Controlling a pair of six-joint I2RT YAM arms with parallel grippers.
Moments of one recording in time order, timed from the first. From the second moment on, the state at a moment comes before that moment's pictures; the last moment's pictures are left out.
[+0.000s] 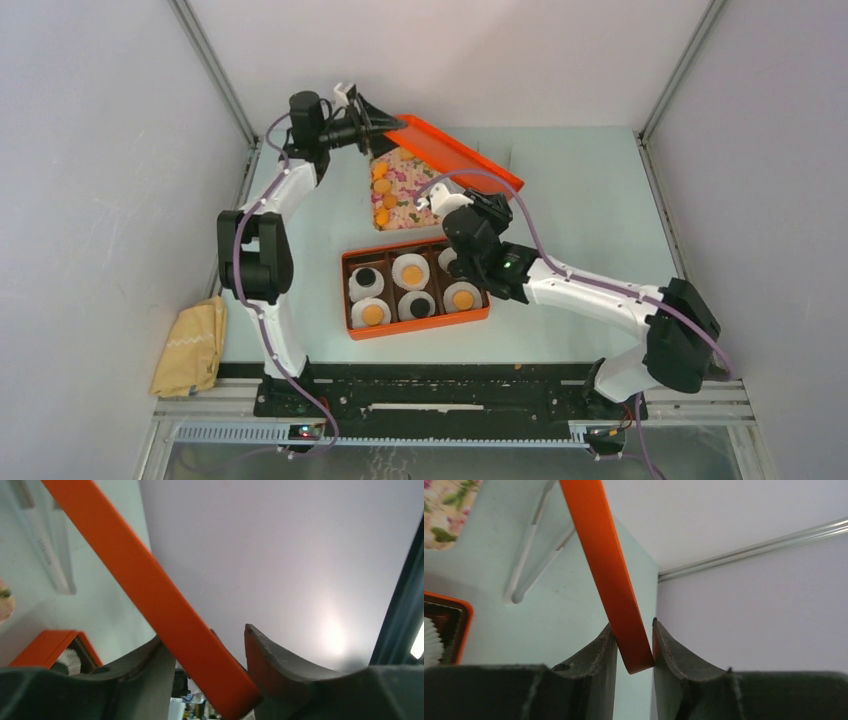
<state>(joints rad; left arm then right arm) -0.10 1.96 1.56 0.24 1.08 -1.35 0.97 1.48 1.07 0.08 1.10 -0.71</state>
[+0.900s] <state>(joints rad) -0.09 1.92 1.58 0.06 0.91 -1.11 0.36 1.22 1.23 -0.43 0.17 0.11</state>
